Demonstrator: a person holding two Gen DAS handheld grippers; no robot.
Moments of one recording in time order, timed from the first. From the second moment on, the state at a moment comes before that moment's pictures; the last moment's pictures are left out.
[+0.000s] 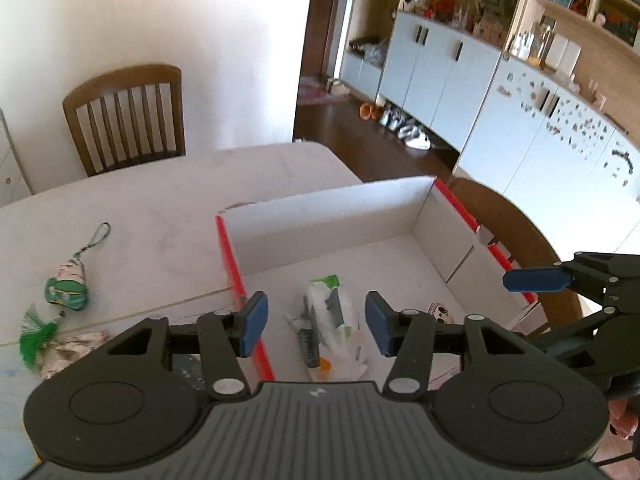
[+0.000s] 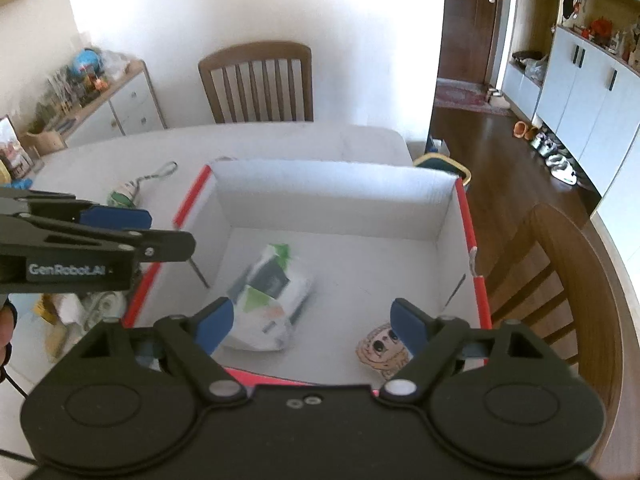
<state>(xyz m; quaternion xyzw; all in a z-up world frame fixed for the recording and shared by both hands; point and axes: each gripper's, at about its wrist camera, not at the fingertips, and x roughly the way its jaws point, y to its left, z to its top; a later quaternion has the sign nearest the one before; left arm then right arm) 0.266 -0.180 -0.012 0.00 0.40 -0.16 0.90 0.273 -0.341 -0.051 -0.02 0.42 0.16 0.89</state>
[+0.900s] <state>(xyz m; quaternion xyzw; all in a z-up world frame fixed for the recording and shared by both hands) 0.198 -0.025 0.008 -0.04 0.35 -0.11 0.93 0.219 -0.230 -0.022 0.01 0.37 0.19 0.91</state>
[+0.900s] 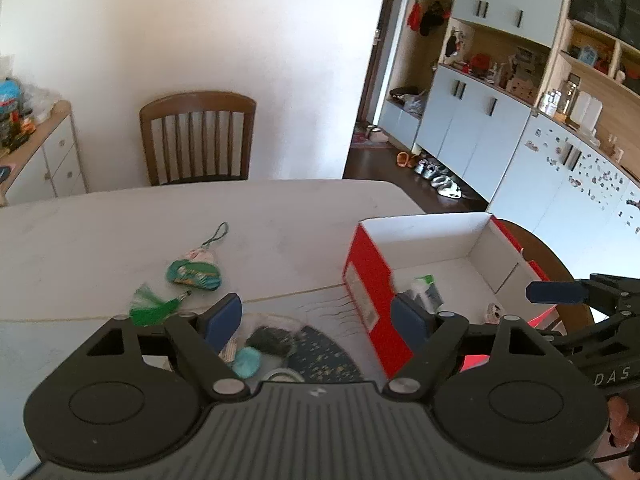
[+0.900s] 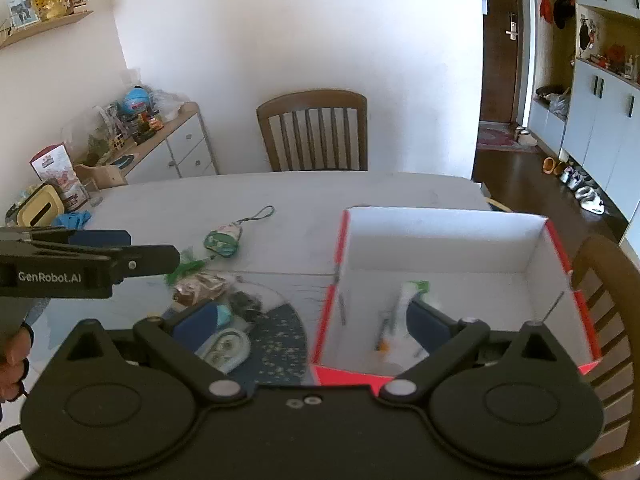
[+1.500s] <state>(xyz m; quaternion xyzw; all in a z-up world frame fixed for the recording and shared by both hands) 0.179 0.068 -0.033 -0.07 0.34 -0.10 0.93 0.210 -0.156 -0.049 0.01 0.40 0.18 0.90</state>
